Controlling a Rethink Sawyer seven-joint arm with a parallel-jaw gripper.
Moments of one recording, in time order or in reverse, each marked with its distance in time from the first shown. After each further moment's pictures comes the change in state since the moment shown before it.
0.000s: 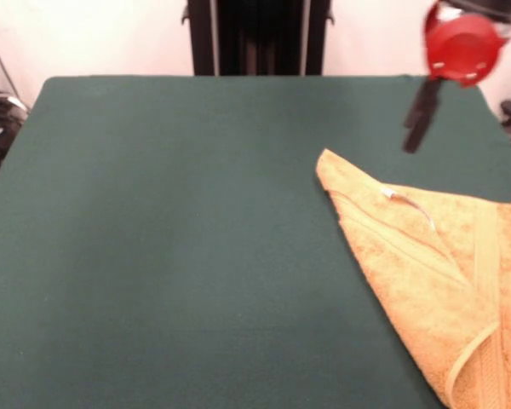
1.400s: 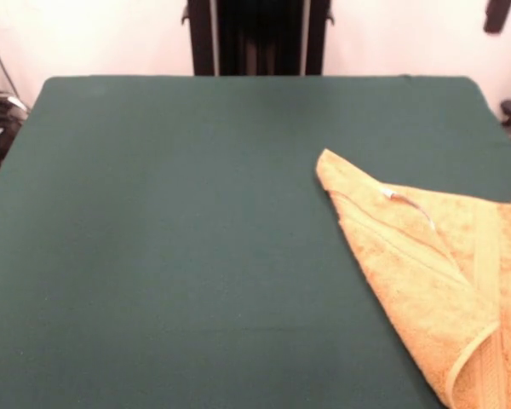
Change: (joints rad) arm -0.002 -0.159 -0.013 -0.014 0.133 0.153 0.000
